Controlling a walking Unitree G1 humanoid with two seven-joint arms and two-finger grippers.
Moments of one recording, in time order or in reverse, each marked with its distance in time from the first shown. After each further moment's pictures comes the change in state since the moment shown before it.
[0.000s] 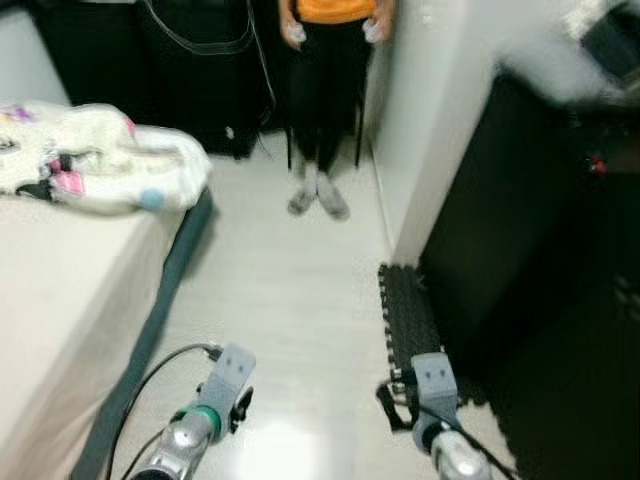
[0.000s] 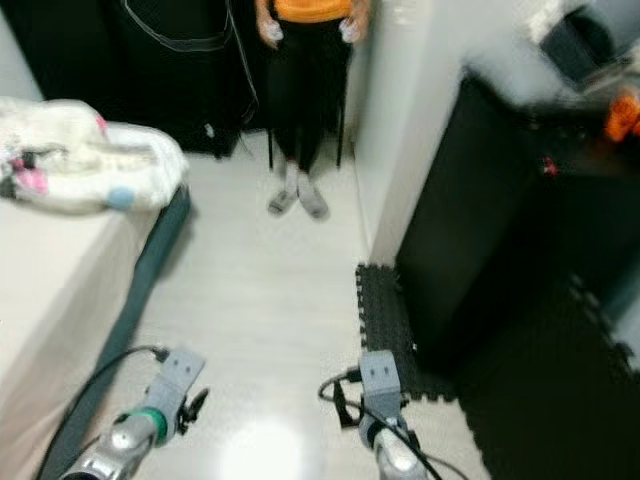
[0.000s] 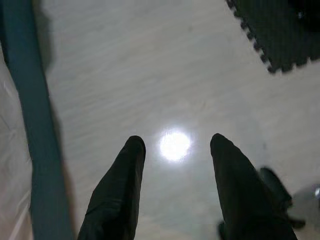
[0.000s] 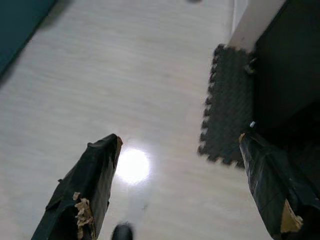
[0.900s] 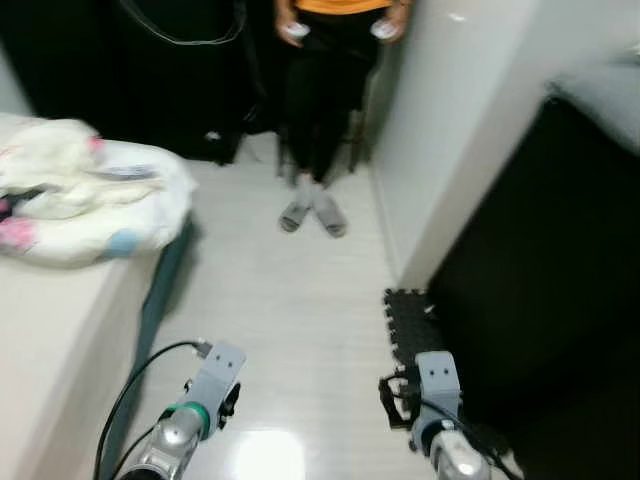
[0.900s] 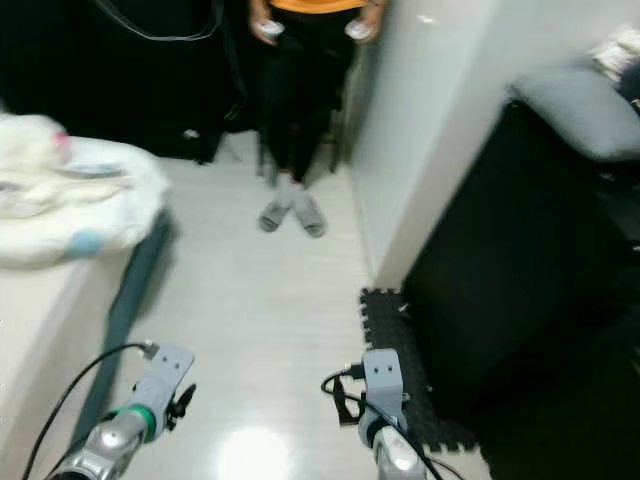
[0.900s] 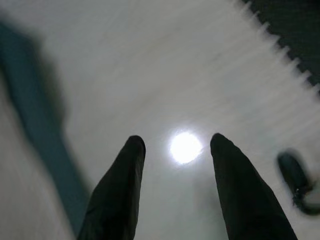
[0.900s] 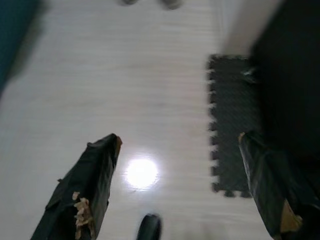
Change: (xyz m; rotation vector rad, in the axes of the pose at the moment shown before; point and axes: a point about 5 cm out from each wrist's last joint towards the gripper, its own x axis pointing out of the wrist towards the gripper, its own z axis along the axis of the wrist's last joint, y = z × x) left arm -0.002 0.007 -0.005 0.013 0.021 0.013; right arm -0.004 0.000 -0.006 0.059 0.010 -0.011
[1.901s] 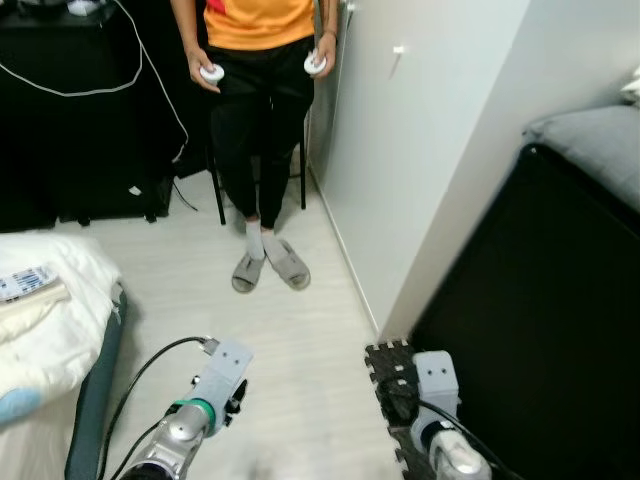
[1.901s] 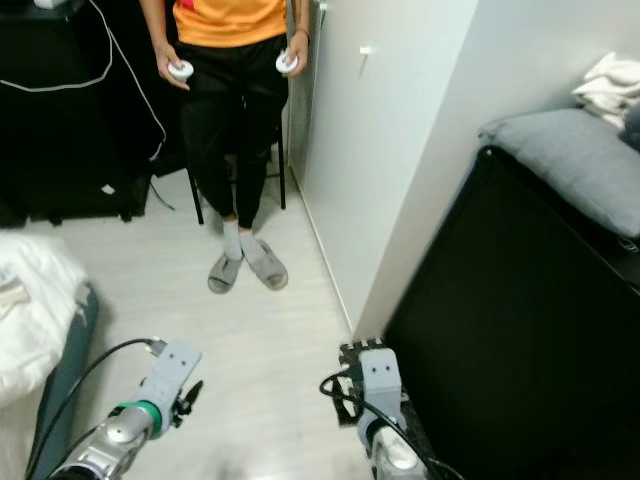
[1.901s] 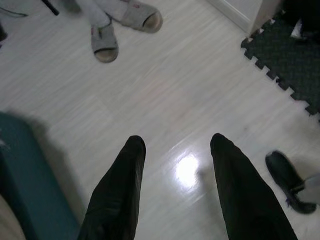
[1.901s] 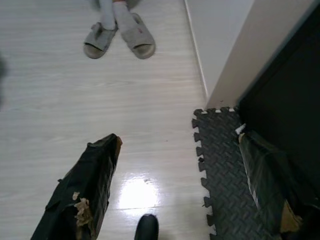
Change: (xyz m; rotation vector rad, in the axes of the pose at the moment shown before) left arm 0.002 -0.009 0.006 0.004 -0.023 -0.025; right arm 0.000 0.001 0.000 -0.008 0.001 0.011
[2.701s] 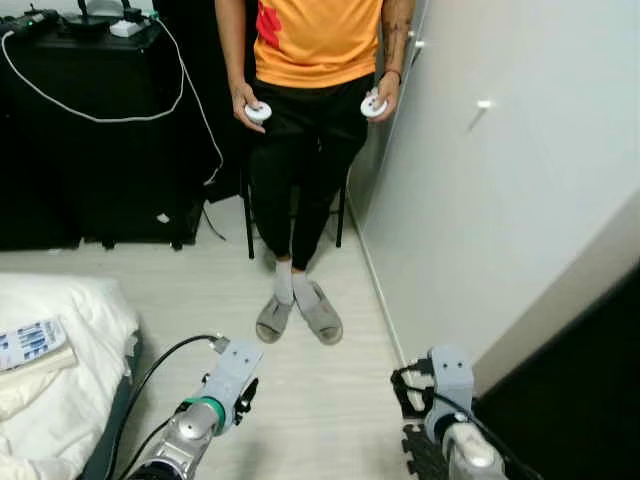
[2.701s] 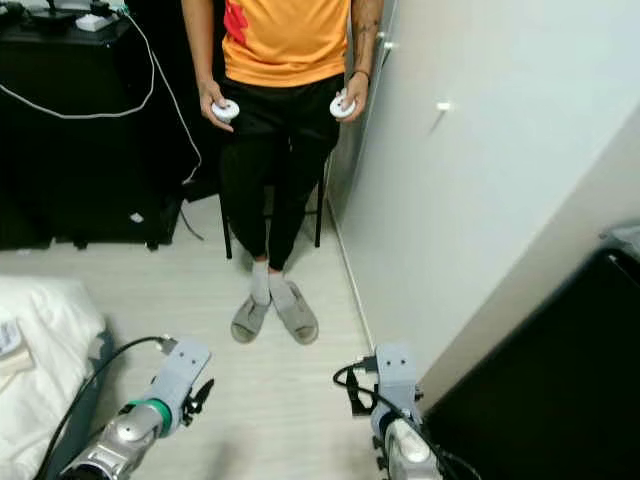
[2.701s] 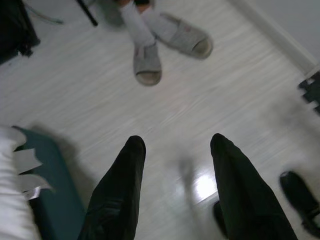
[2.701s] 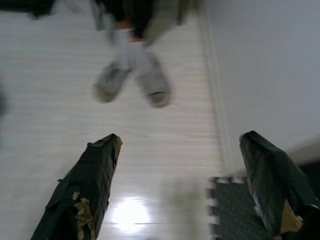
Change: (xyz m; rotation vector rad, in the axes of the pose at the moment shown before) left arm -0.001 0.006 -0.001 0.009 0.002 0.013; right arm 0.003 0.002 0.007 0.007 -0.028 0.004
